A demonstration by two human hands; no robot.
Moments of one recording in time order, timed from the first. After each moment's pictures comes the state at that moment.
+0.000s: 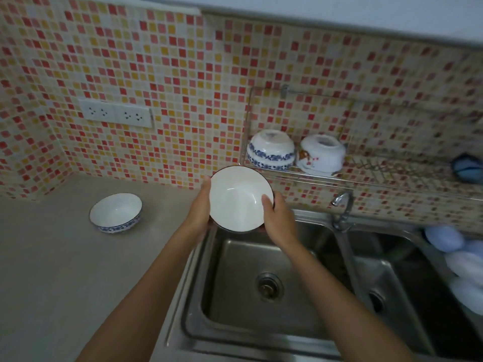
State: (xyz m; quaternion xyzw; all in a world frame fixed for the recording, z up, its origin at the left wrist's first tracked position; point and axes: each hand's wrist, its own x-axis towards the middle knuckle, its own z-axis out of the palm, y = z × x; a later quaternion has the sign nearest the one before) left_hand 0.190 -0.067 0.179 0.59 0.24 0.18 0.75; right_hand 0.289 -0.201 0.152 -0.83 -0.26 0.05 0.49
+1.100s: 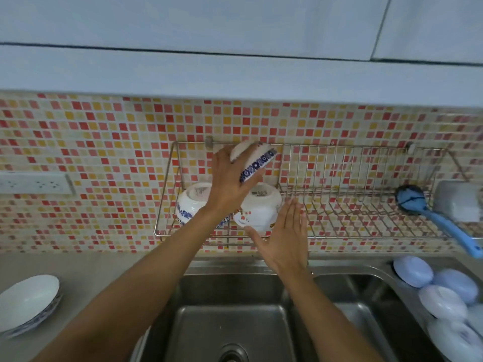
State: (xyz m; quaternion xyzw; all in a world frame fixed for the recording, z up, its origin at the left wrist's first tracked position) left_hand 0.441 -0.145 0.285 0.88 0.01 0.42 0.23; right_hand 0.469 -0.293 0.178 -0.95 -0.21 -0.17 0.18
